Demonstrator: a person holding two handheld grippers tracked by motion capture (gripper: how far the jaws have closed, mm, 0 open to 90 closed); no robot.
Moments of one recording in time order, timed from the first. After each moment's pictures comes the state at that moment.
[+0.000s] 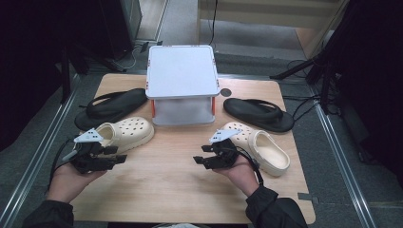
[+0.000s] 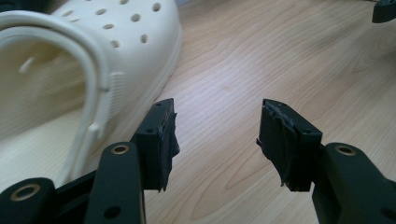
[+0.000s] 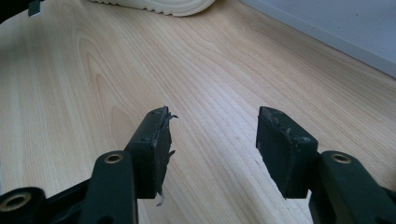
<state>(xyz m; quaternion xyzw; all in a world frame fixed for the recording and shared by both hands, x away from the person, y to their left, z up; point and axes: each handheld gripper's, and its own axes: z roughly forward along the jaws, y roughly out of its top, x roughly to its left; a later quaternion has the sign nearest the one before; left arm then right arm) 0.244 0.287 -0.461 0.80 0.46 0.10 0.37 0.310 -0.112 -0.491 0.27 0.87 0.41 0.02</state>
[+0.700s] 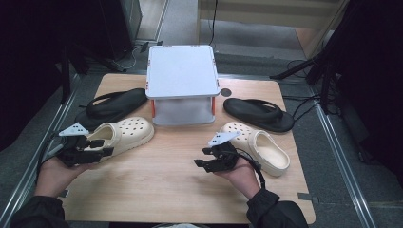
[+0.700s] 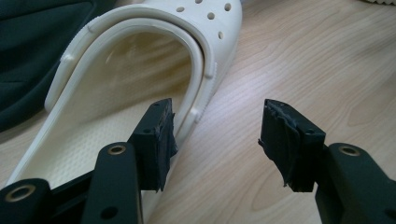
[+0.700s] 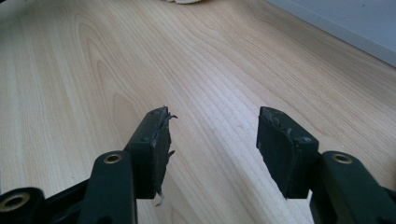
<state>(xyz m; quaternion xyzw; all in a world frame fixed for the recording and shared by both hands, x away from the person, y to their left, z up) 0.261 0.327 -0.467 0.79 0.48 0.12 0.36 0.302 -0.113 -0.492 0.27 0.88 0.40 0.03</state>
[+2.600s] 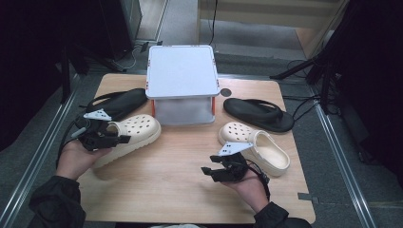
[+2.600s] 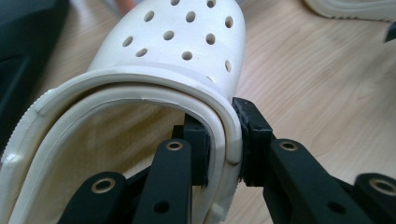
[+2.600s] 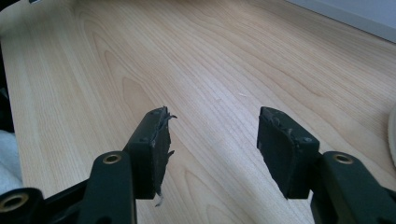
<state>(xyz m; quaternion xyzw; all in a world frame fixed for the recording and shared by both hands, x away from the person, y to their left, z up) 0.298 0.273 -0.441 0.82 0.44 0.07 0.36 0.274 -0.137 -0.495 0.29 0.86 0.41 0.04</state>
